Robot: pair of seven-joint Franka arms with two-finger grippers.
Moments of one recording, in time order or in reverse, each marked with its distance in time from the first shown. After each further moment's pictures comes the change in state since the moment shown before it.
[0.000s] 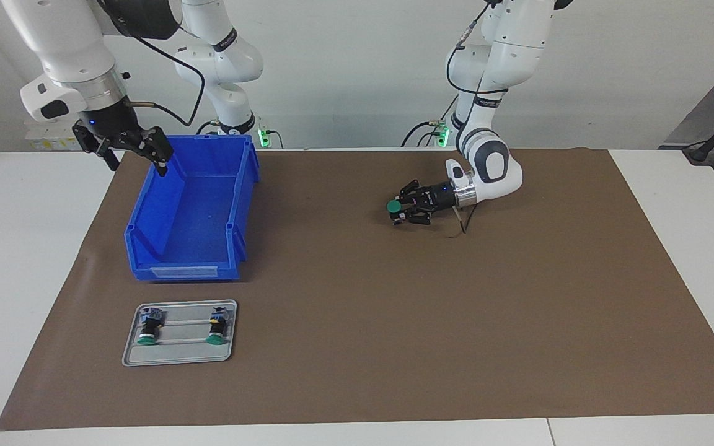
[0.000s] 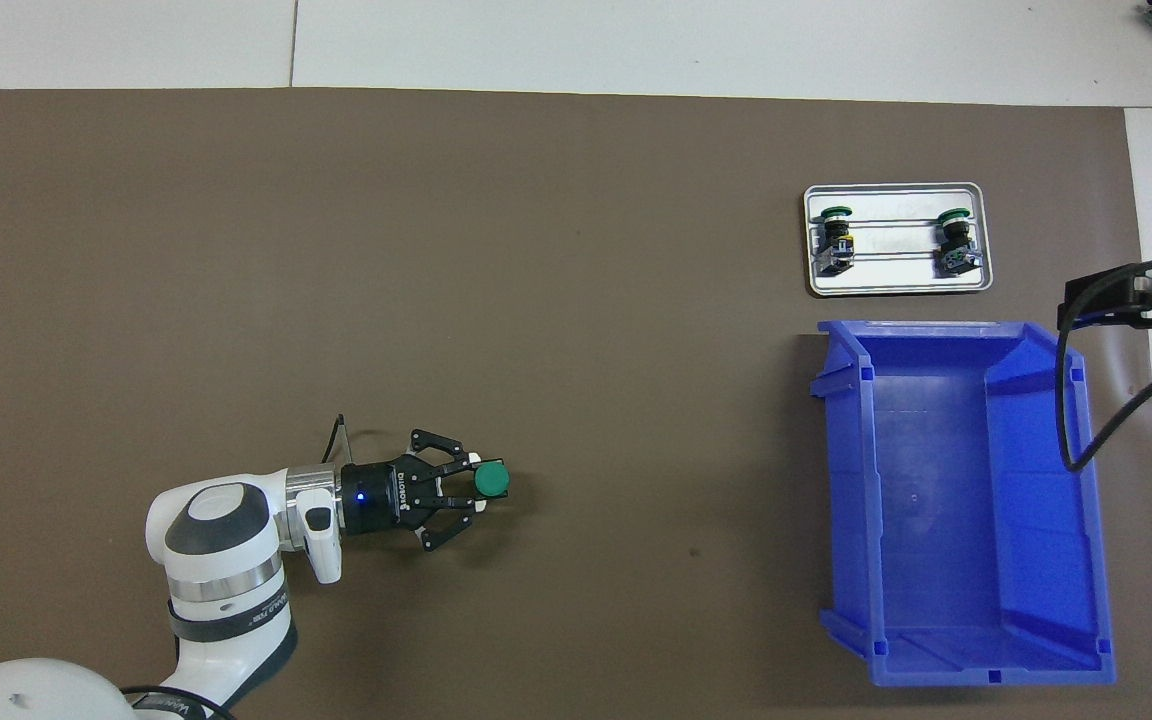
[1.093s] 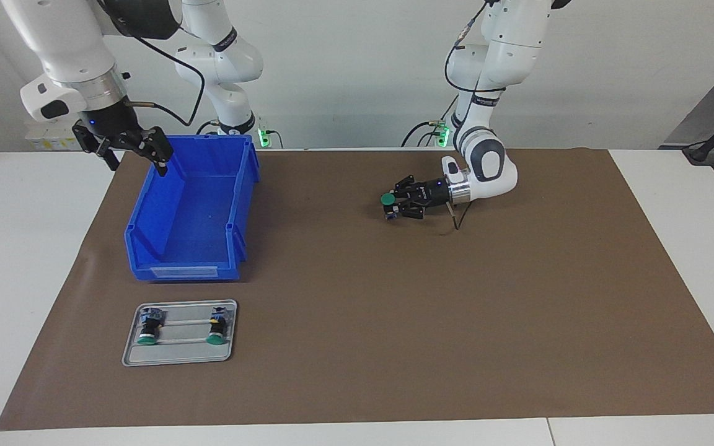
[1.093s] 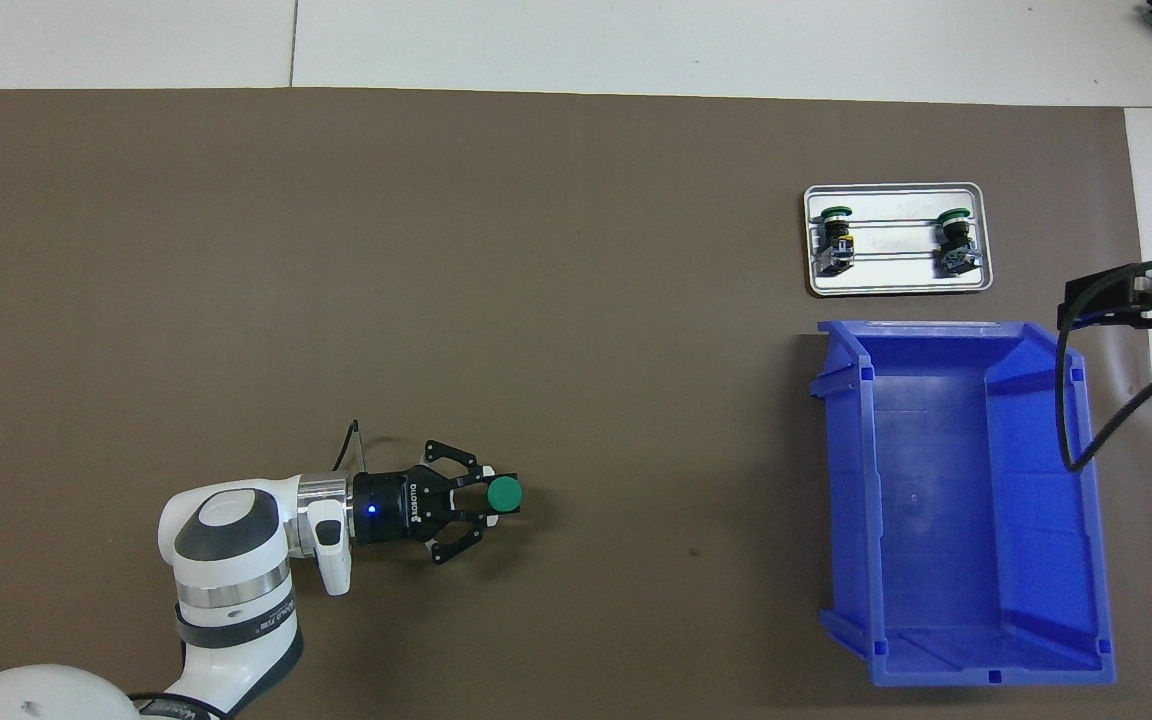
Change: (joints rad) left arm -0.026 -0.006 -0.001 -0.004 0.000 -0.024 0.064; right arm 0.000 0.000 0.000 0.000 0.000 0.000 0.000
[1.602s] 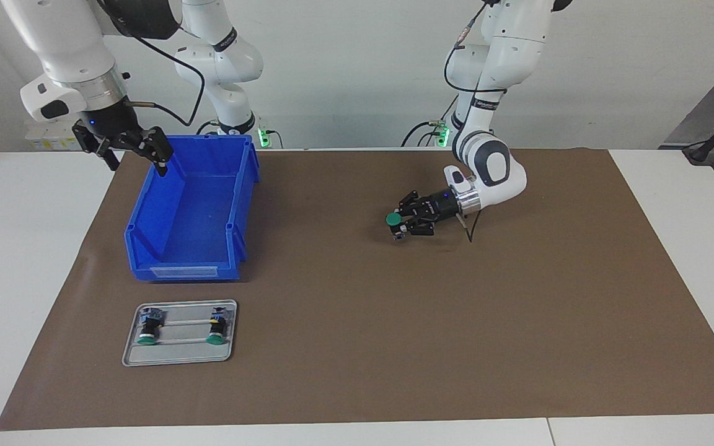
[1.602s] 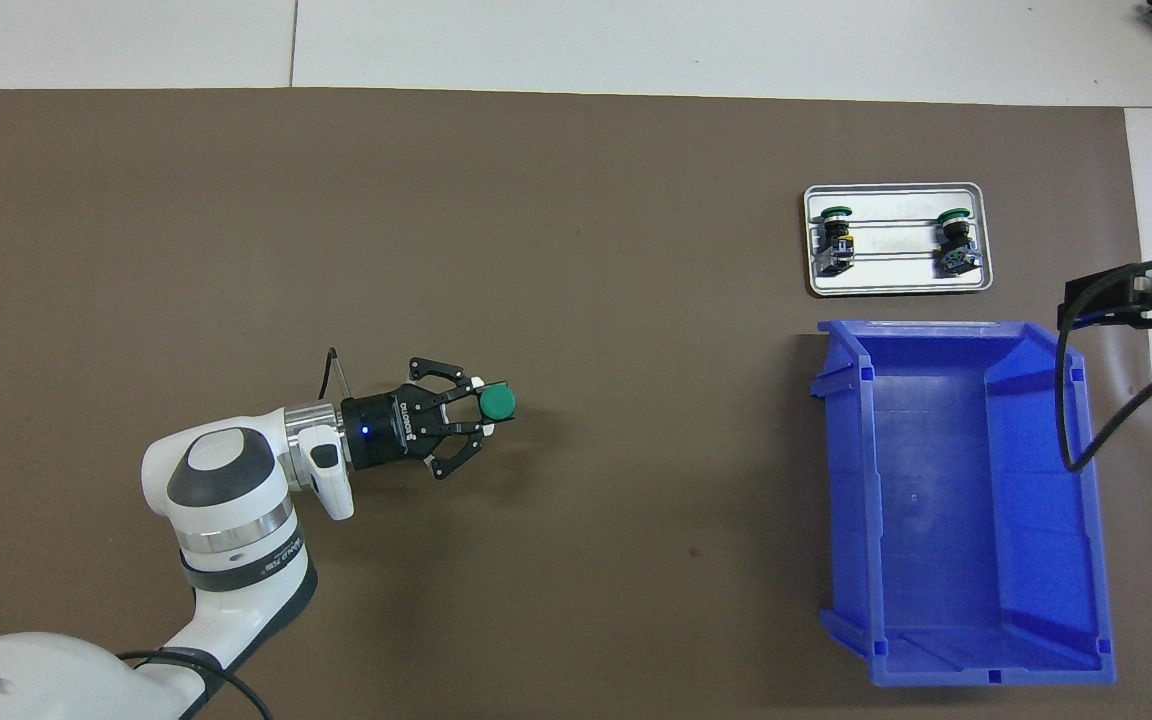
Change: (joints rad) left arm -0.001 0.039 0.003 0.220 -0.051 0.166 -0.123; right arm 0.000 0.000 0.000 0.000 0.000 0.000 0.000
